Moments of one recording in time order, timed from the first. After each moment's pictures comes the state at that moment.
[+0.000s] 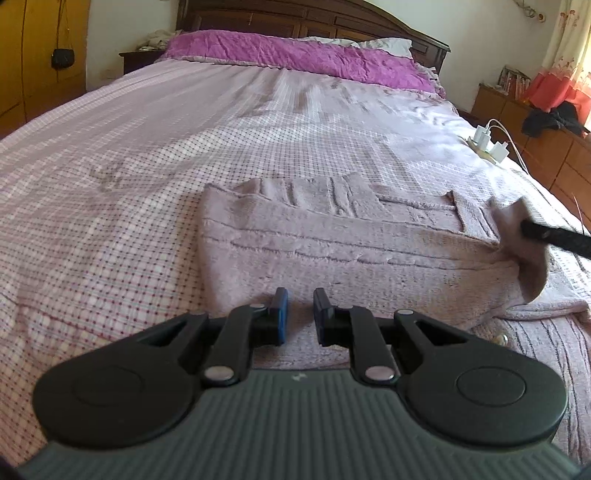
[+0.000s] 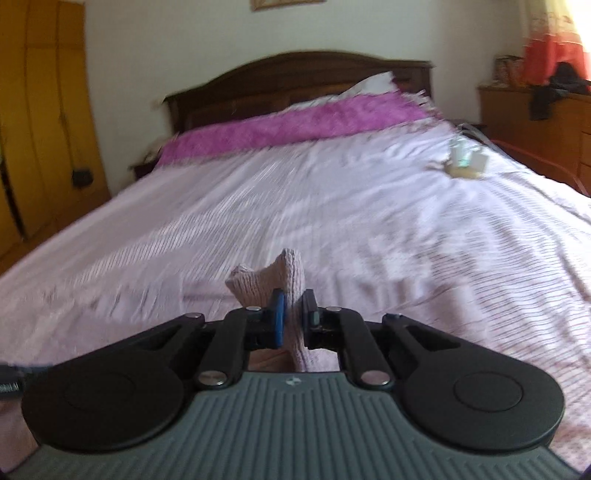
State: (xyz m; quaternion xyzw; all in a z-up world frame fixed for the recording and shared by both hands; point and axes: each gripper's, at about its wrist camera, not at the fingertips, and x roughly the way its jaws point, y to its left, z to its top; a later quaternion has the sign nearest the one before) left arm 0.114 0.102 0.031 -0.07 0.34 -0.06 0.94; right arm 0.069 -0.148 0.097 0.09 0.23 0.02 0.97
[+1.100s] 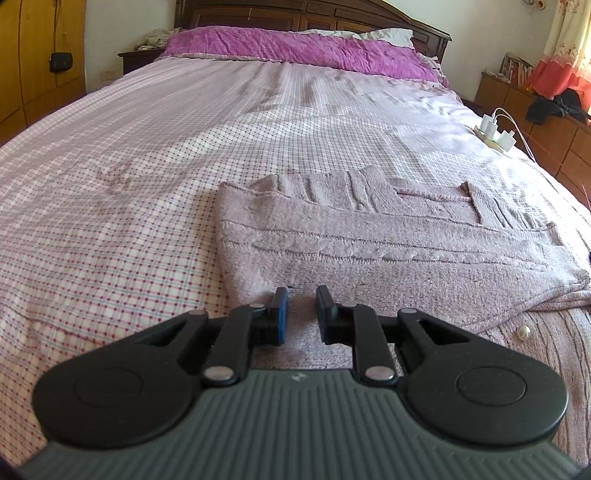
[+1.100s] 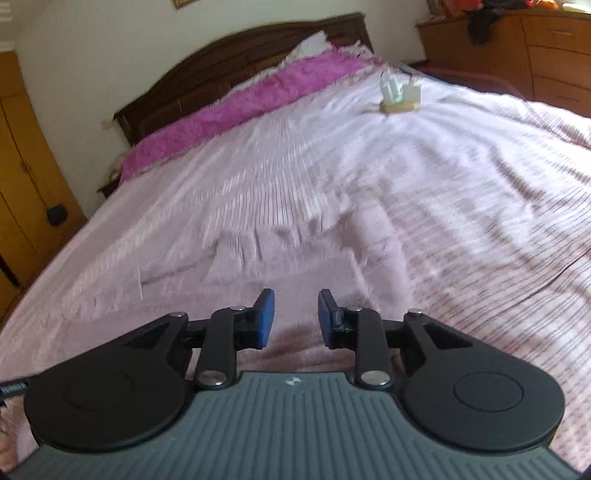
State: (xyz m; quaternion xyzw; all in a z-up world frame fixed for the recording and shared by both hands) left arm 0.124 0.114 0.026 -0.06 0.35 -0.06 0.93; right arm 0.033 -0.221 0.060 0.19 0.29 -0.03 0.94
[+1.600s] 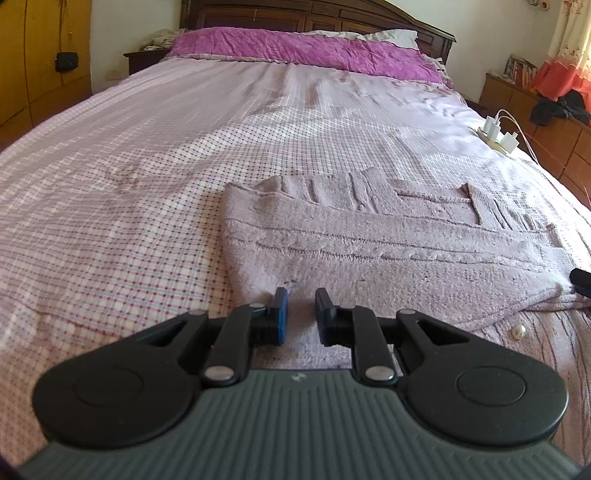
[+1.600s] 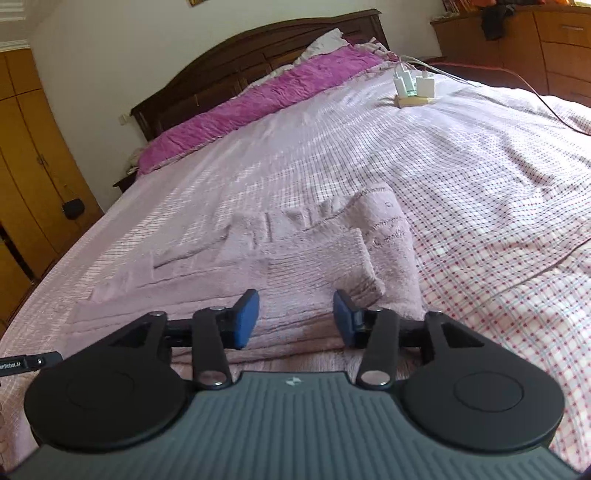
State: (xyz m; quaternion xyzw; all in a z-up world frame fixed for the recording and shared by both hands) left arm 0.113 0.113 0.035 -0.05 0.35 -0.05 0.93; right arm 0.012 -0.221 0.054 0.20 0.28 0.01 0.94
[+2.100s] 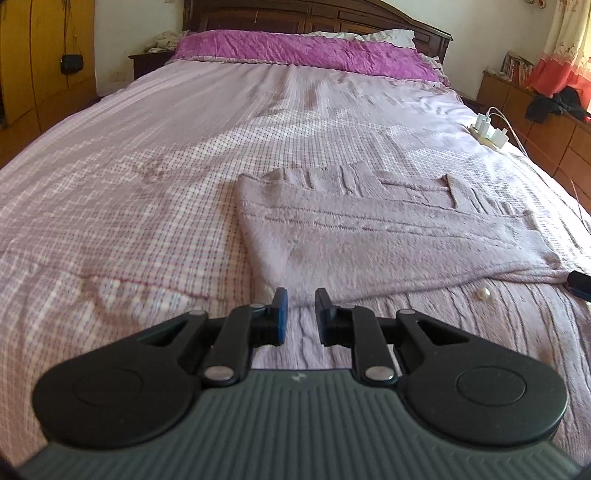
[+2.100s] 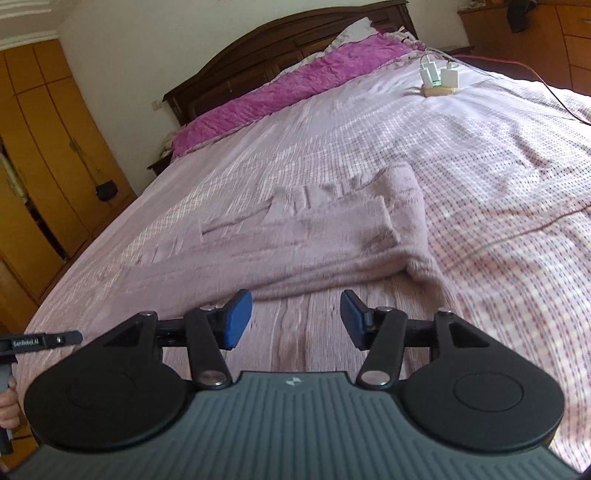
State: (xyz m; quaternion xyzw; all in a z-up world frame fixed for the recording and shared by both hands) left arm 0.053 0.117 0.059 -0.05 0.36 -0.05 0.93; right arm -0.050 -0.214 0.069 0.20 0.30 0.06 0.93
